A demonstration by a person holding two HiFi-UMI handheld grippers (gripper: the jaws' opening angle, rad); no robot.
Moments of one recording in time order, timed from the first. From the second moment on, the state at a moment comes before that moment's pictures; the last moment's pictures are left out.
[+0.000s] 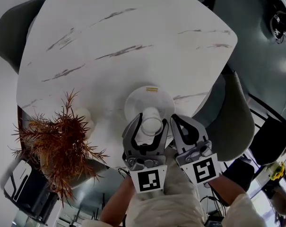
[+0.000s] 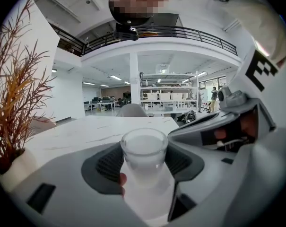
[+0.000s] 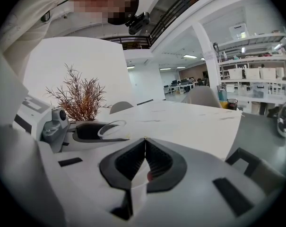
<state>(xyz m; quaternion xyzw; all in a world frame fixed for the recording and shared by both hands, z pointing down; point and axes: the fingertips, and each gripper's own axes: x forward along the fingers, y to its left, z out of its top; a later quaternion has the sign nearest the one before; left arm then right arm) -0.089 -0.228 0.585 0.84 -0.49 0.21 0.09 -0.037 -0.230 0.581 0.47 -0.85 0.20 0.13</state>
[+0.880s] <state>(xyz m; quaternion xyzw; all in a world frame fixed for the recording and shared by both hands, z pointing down) -0.091 -0.232 0.592 0.85 -0.47 0.21 0.11 -0.027 -0.229 0.575 0.48 -0.85 0.18 0.14</state>
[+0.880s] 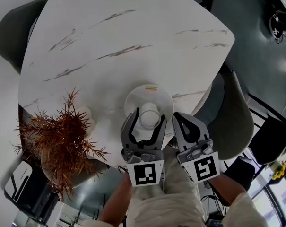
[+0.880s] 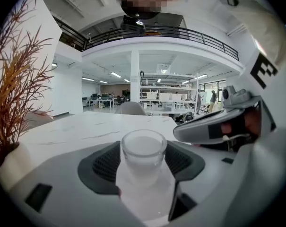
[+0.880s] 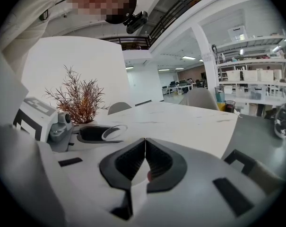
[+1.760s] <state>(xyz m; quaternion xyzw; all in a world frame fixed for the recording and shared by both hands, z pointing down) -0.147 -0.183 0.498 0.78 -0.58 0.13 0.19 -0.018 -0.211 0.472 0.53 -0.83 0.14 0.11</state>
